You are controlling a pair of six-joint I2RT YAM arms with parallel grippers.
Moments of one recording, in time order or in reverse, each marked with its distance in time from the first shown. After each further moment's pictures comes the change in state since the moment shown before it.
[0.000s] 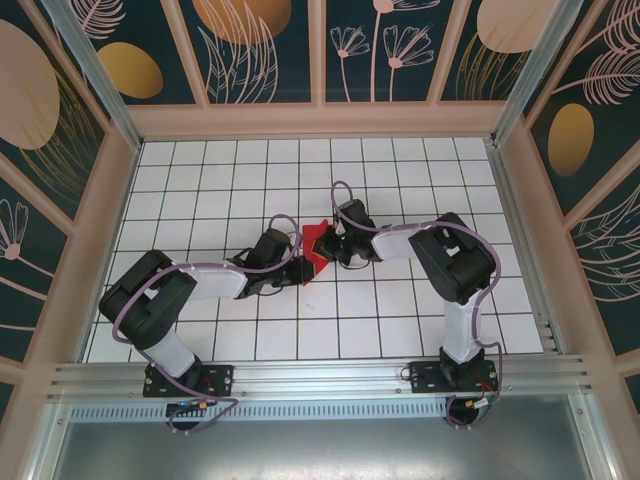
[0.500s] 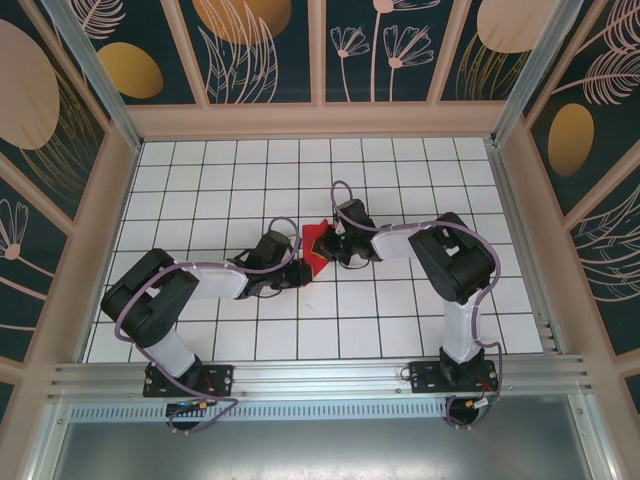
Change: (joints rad) left arm 0.000 0.016 -0.006 -0.024 -0.002 0.000; right arm -0.001 0.003 0.004 -0.001 0.000 0.000
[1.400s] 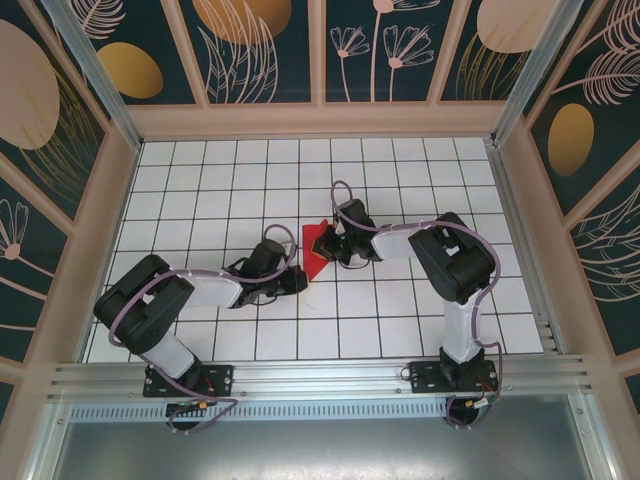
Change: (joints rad) left arm -0.011 -0.058 -0.100 0.050 -0.016 0.000; right arm 0.000 0.001 0.000 0.000 0.000 0.000
